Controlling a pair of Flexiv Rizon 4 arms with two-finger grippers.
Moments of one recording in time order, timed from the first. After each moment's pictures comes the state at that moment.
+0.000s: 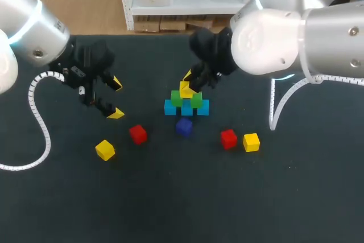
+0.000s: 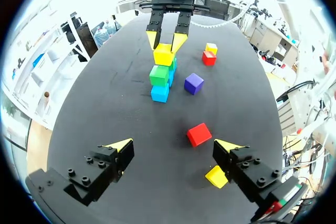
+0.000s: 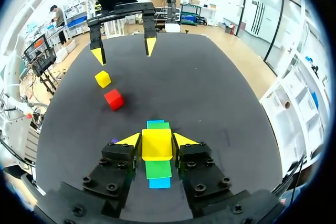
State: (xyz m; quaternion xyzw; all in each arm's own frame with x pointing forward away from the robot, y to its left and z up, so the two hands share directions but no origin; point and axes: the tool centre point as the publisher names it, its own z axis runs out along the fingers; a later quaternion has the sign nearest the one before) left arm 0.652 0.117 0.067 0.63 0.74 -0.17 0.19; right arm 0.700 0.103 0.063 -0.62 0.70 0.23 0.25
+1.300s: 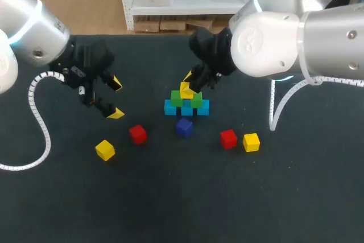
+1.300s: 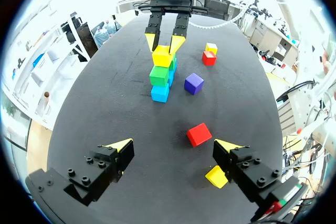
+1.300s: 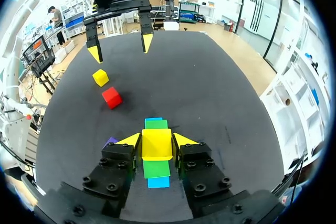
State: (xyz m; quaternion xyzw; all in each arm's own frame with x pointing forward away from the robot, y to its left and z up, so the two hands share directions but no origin) left arm 0.652 0.117 0.067 0.63 0.74 -0.17 0.19; right arm 0.703 0.102 0.058 -0.62 0.71 0.23 0.24
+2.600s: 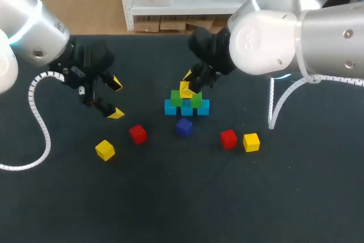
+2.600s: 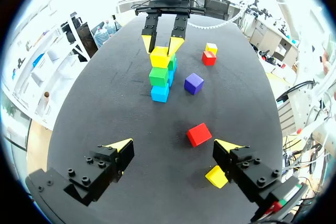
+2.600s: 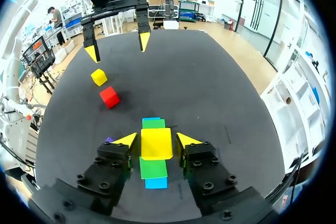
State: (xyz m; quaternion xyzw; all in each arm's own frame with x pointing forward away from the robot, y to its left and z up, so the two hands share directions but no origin) left arm 0.652 0.117 0.067 0.63 0.74 -0.17 0.19; right arm 0.707 0.103 0.055 -0.62 0.71 0.23 0.24
